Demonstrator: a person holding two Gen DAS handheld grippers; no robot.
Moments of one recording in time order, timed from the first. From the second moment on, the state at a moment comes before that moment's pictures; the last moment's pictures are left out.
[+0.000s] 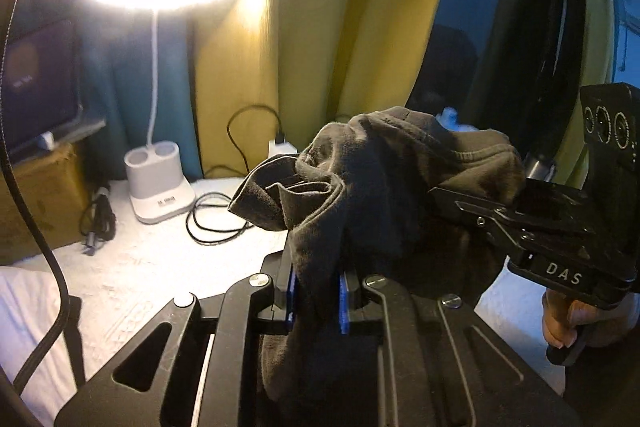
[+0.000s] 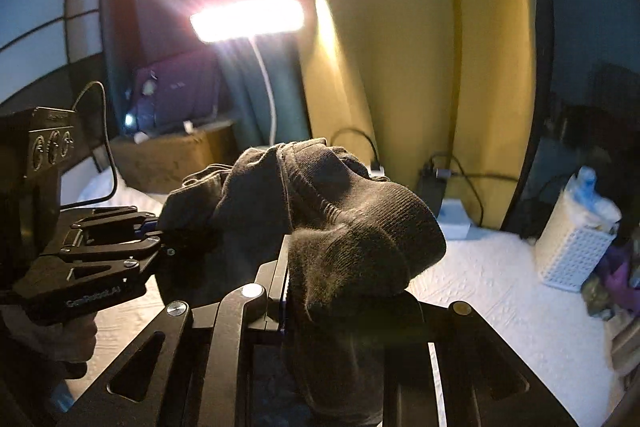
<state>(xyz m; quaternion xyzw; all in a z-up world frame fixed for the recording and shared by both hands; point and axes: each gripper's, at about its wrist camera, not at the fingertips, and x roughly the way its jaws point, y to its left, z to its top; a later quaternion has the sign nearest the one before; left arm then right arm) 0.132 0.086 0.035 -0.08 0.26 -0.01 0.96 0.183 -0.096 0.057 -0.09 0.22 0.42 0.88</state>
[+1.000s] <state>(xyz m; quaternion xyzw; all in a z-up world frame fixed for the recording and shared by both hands) -0.042 0.098 0.112 -0.06 0.12 0.04 0.99 -0.004 -0.107 0.146 -0.11 0.06 0.48 0.87</state>
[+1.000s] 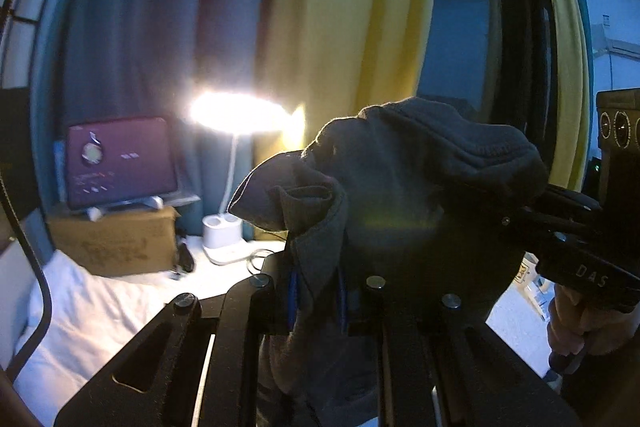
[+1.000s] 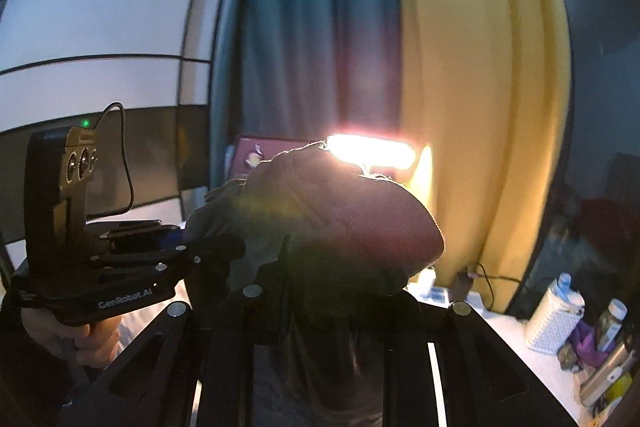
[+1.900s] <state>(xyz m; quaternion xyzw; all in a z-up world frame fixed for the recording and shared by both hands) -0.112 0.155 0.095 -0.06 0.13 0.14 0.98 -0.059 -0.015 0.131 -0.14 0.07 0.56 0.81</state>
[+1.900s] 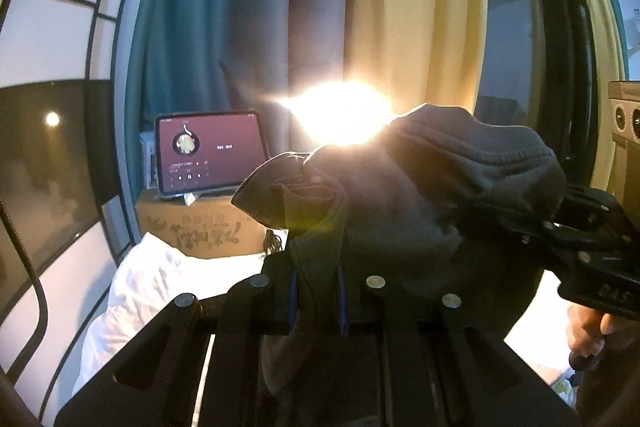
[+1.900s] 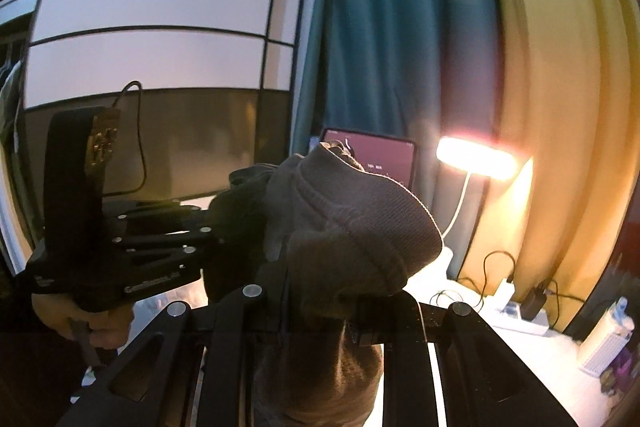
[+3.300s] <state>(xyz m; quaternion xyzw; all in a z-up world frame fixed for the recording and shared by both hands) 0.075 0.215 0.002 -0.08 0.31 0.10 0.94 0.151 0.055 0.008 -0.11 0.27 0.50 0.82</state>
